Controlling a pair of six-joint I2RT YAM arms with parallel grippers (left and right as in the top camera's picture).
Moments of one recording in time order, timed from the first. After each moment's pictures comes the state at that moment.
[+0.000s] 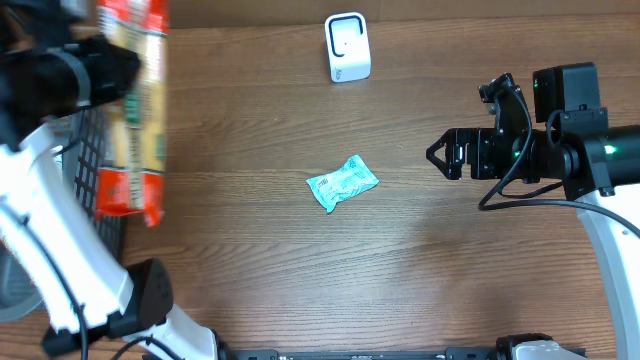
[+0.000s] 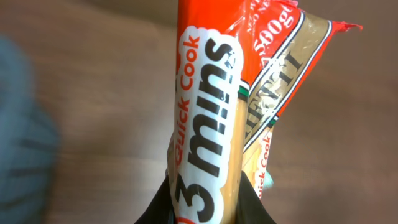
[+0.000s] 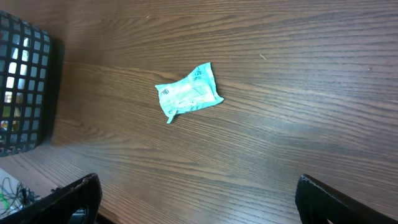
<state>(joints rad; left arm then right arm) 0.27 1.85 2.64 -1.69 0.39 -0.06 0.11 1.37 1.48 -1.19 -0.46 0.10</state>
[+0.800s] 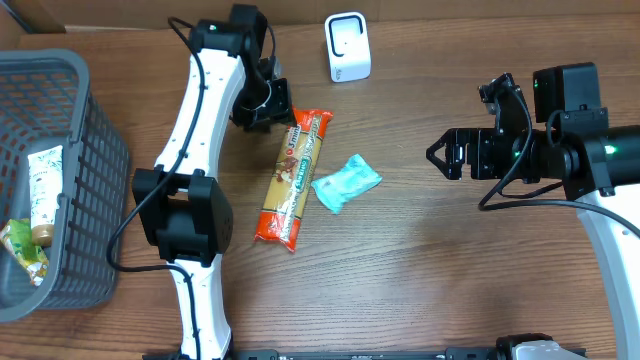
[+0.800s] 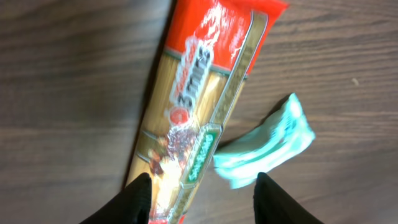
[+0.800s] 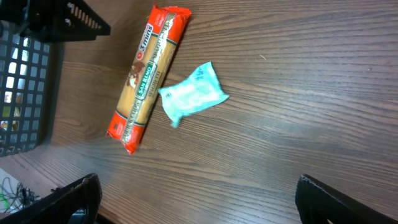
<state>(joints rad) -0.15 2.22 2.17 -1.46 0.25 -0.28 0.11 1.37 1.48 -1.19 -0.46 0.10</state>
